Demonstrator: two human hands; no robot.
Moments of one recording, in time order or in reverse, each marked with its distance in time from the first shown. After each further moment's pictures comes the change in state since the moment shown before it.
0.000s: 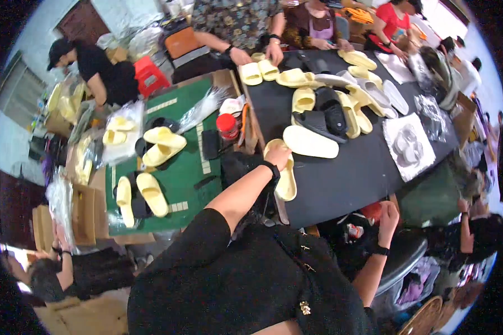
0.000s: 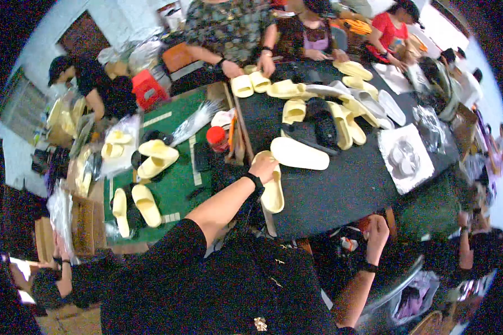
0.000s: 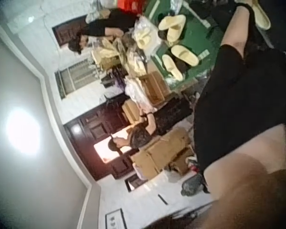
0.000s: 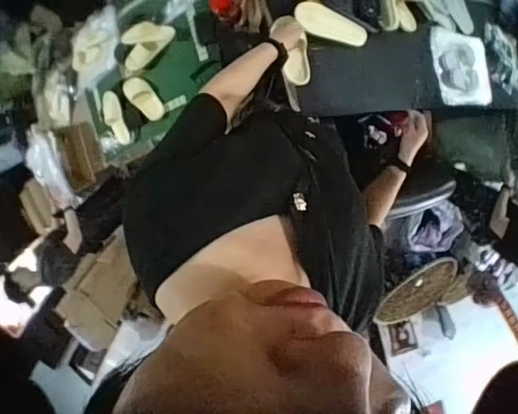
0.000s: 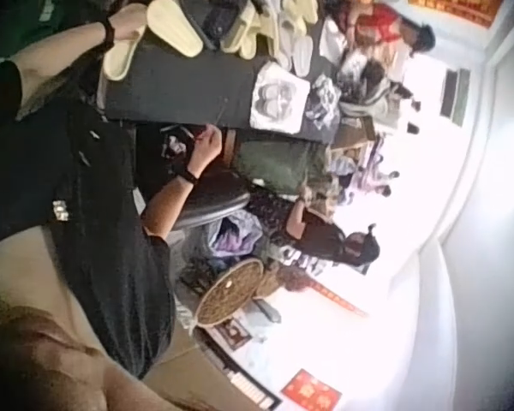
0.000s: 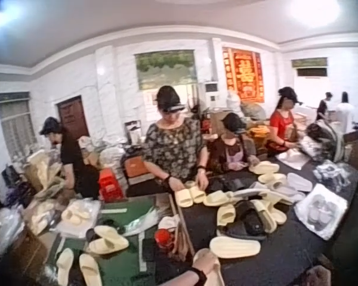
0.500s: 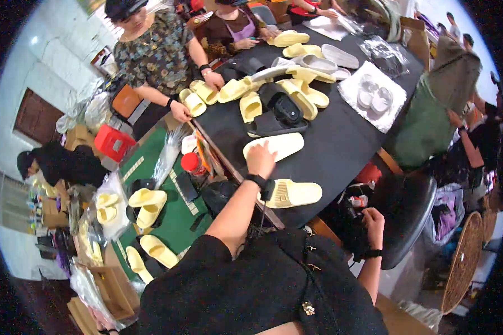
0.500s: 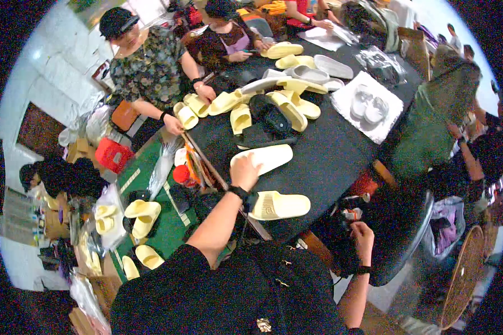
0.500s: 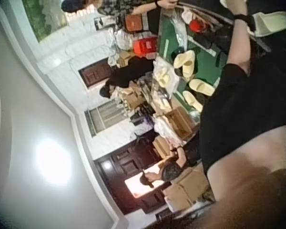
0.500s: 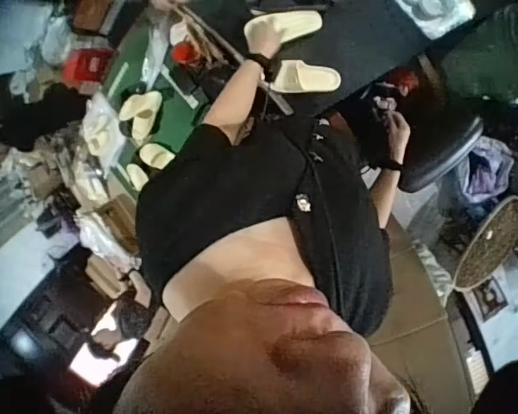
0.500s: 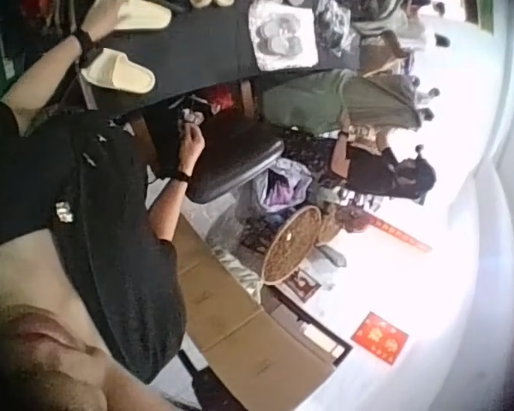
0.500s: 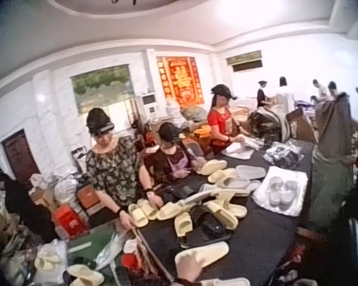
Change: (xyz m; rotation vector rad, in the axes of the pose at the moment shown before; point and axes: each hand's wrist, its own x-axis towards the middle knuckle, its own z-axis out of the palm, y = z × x) left_hand 0.069 0.076 -0.035 0.098 -0.039 -0.205; right_hand -0.099 0.108 -0.010 -0.008 0.158 0.303
